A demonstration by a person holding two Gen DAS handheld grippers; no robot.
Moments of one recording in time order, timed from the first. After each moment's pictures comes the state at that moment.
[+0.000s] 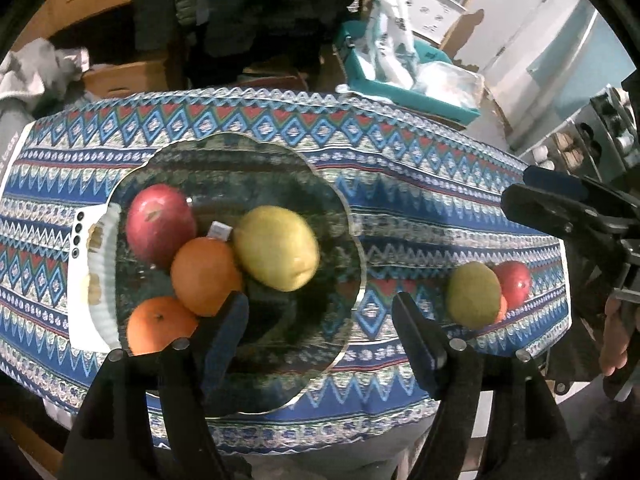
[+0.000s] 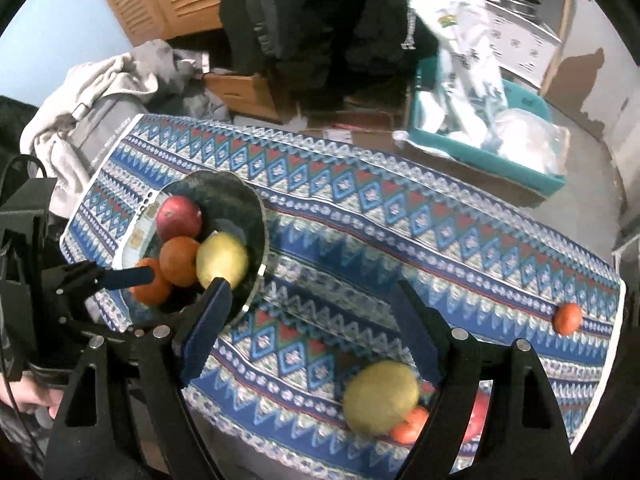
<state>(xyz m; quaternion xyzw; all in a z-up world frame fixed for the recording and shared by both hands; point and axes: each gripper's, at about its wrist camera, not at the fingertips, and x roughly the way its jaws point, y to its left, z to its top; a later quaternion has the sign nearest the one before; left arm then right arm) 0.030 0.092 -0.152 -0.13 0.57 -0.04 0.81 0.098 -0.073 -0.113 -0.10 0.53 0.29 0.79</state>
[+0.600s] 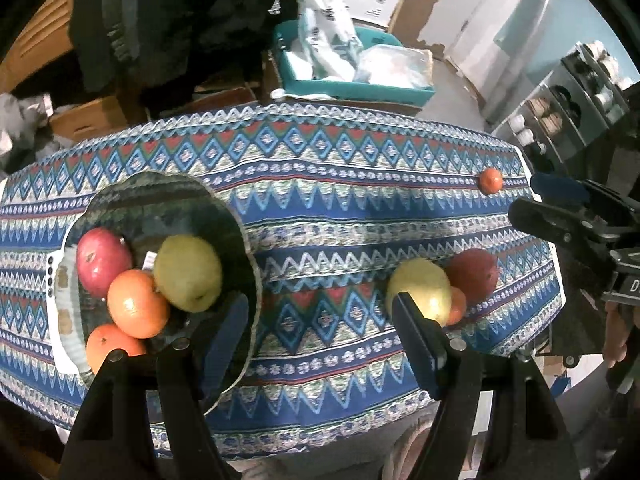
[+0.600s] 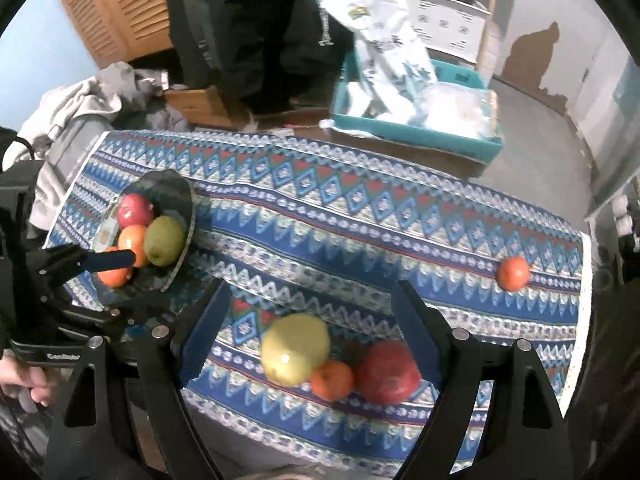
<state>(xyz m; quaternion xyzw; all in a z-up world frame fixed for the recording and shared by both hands) 0.044 0.013 -0.133 -0.08 0.57 -0.09 0.82 0.091 -0.172 -0.102 -0.08 0.52 0.23 0.82</state>
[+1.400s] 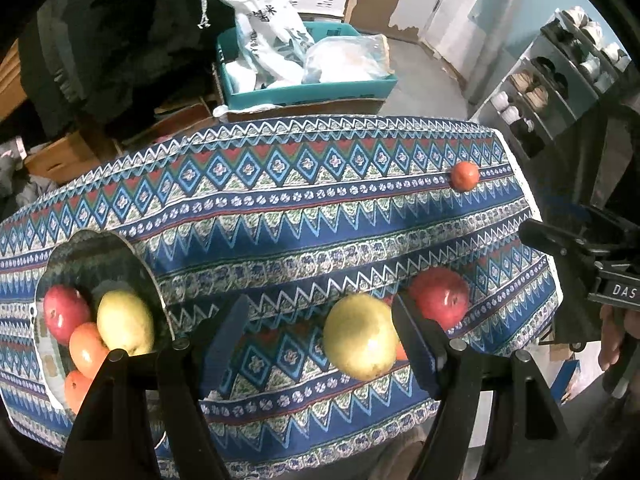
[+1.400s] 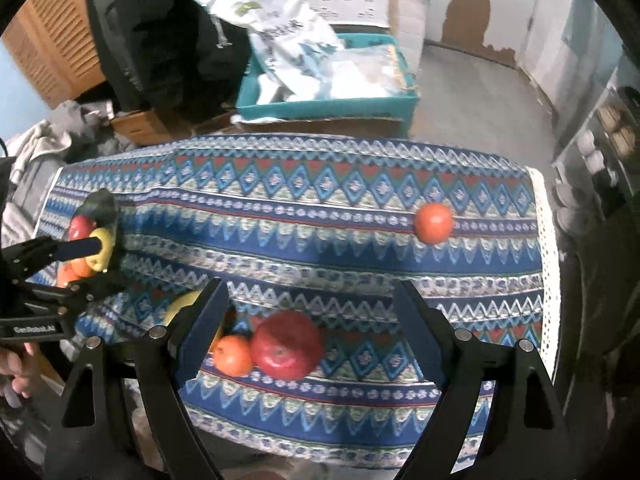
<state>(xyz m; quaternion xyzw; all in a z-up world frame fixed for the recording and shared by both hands) 0.084 -0.065 -0.130 -0.03 0.57 -0.11 0.81 0.105 -0.288 -0.122 -0.03 0.54 0.15 0.83</state>
